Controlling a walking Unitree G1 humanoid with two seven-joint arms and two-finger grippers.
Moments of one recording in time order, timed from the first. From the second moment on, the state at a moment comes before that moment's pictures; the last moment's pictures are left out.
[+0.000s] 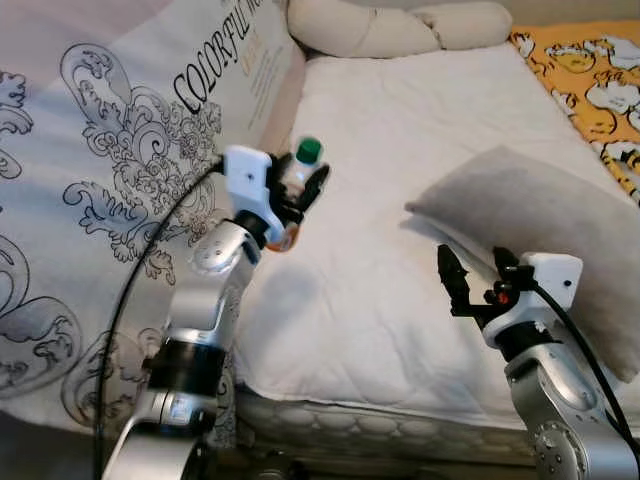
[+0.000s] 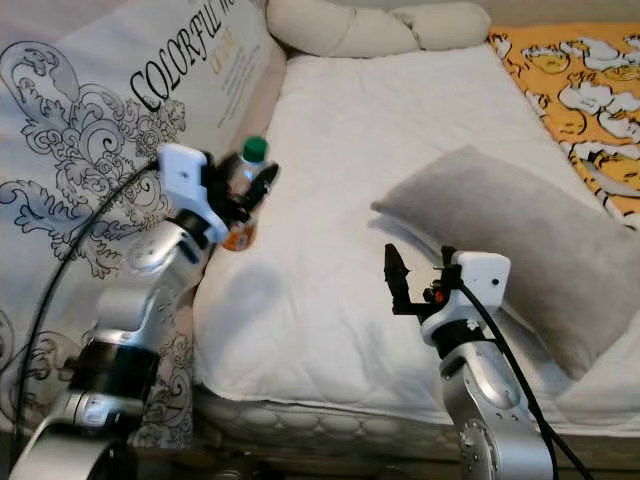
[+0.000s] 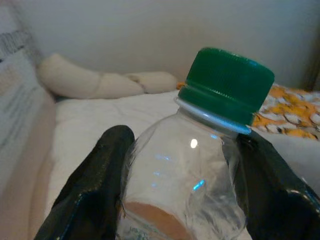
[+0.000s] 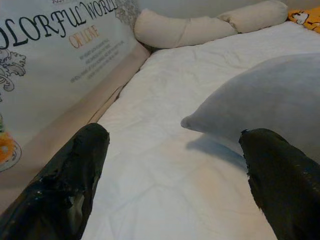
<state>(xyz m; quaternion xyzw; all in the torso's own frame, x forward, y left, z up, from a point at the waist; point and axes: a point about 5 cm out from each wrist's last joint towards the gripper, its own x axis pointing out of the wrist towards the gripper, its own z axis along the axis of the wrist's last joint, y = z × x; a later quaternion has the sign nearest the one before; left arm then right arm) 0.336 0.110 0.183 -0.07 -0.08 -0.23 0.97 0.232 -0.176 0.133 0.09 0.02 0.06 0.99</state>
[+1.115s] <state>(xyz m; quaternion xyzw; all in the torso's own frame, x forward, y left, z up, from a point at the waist) 0.250 0.157 0.143 0.06 0.07 -0.10 0.99 0.237 -0.145 0.125 0.03 0.05 0.14 0.99</state>
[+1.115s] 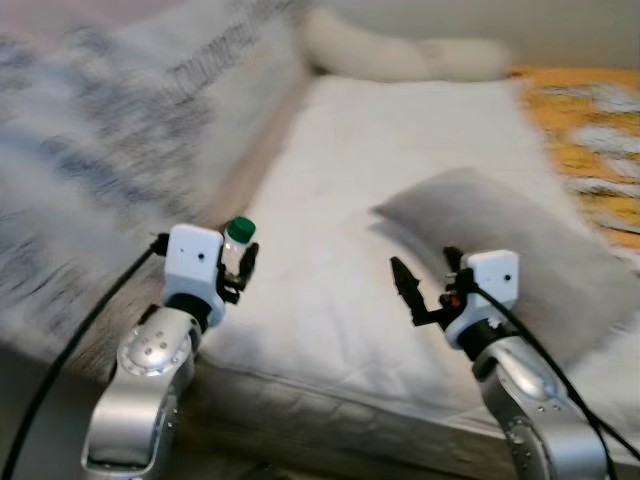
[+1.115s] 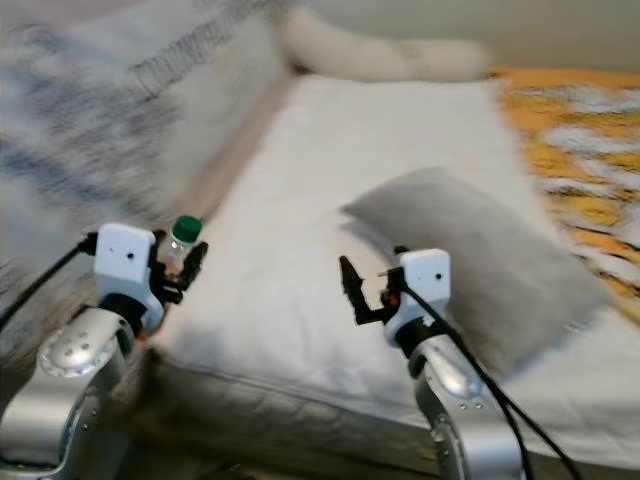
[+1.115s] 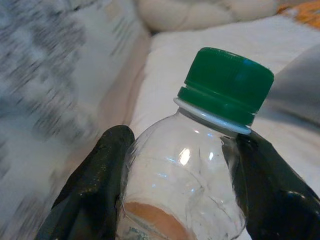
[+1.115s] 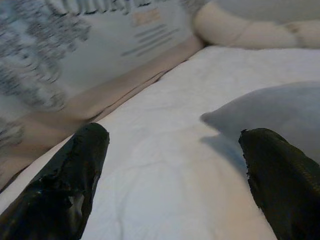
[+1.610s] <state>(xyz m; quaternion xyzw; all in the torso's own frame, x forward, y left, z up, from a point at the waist) 0.247 0.157 0.148 0.05 0.07 -0.08 0.99 0.240 -0.148 0.116 0.02 0.08 0.16 0.98</state>
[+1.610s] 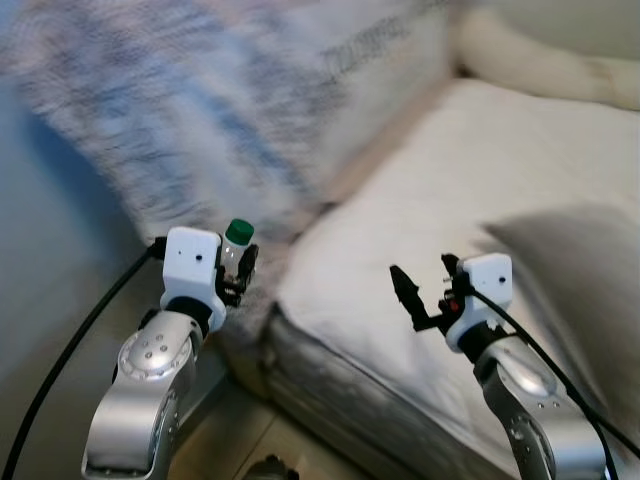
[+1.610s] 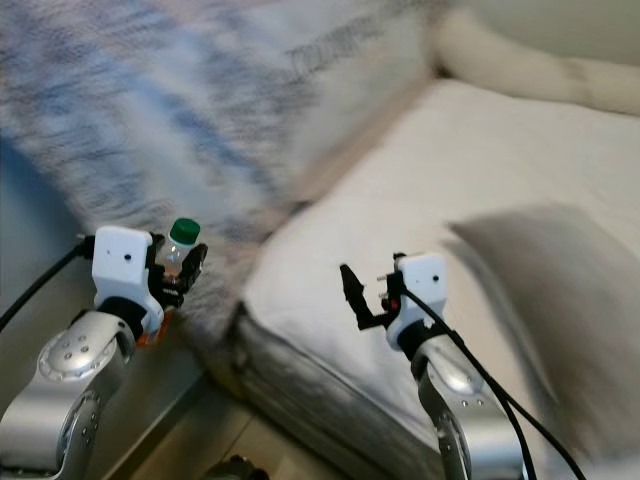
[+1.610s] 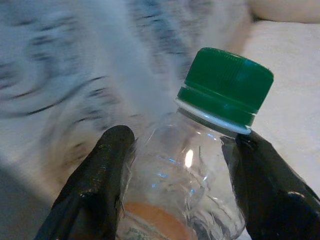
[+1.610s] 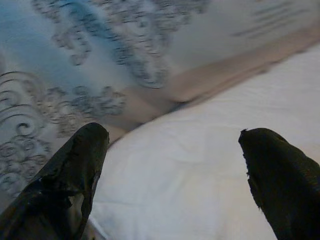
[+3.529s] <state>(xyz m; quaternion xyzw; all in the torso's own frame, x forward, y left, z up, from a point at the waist) 0.233 0.159 0.130 0.07 0.09 -0.06 0.99 0.232 -0.152 0.087 0.01 0.15 0.25 0.96</state>
